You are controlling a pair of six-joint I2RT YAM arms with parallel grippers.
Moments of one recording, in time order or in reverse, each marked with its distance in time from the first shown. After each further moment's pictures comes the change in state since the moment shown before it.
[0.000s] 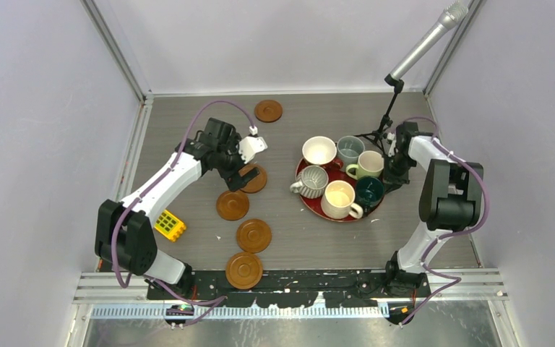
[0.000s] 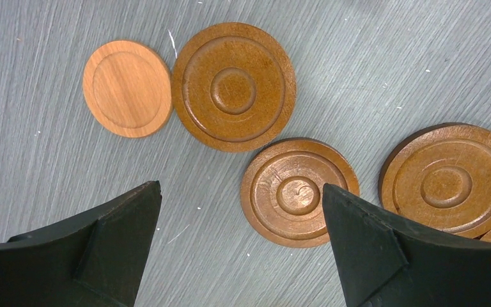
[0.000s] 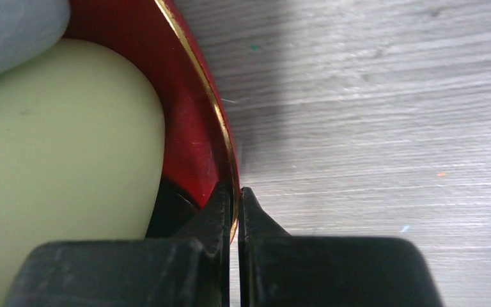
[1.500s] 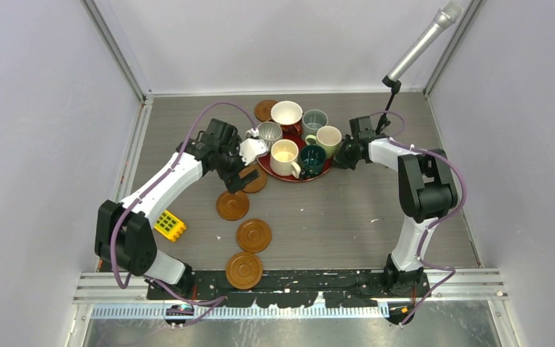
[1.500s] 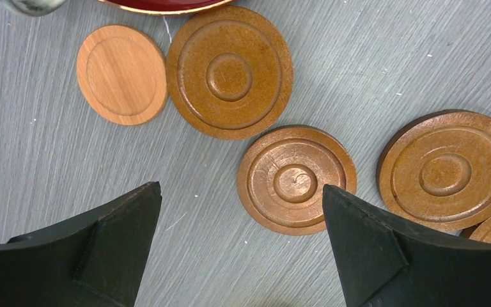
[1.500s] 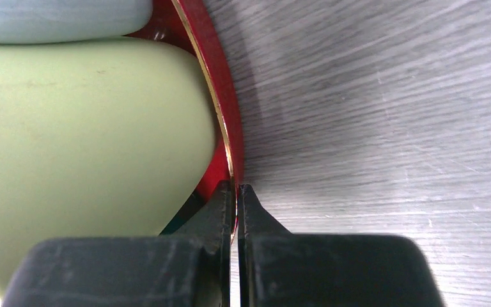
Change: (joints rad) left arm -0.016 -0.001 0.012 -0.046 -0.034 -0.001; right arm 0.307 0.117 0.004 0.545 -0.087 0.681
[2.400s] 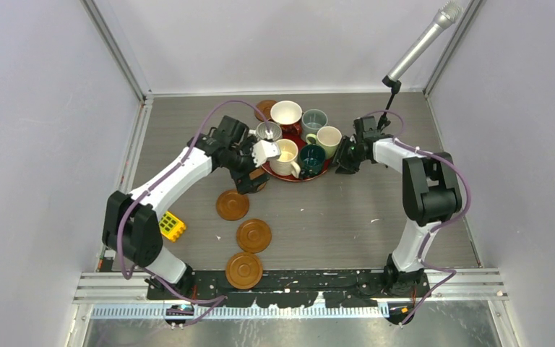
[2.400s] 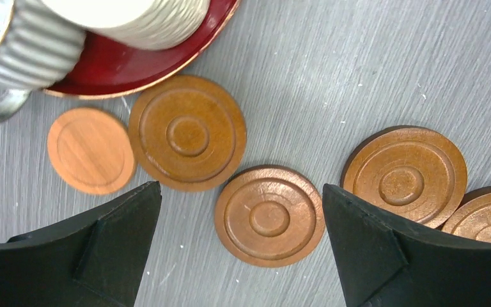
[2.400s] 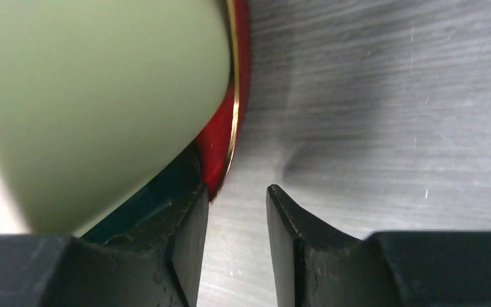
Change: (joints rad) left arm -0.081 0.093 0.090 -0.043 0.149 0.079; right arm -0.028 -0.080 -0.034 -0.075 -0.148 -0.171
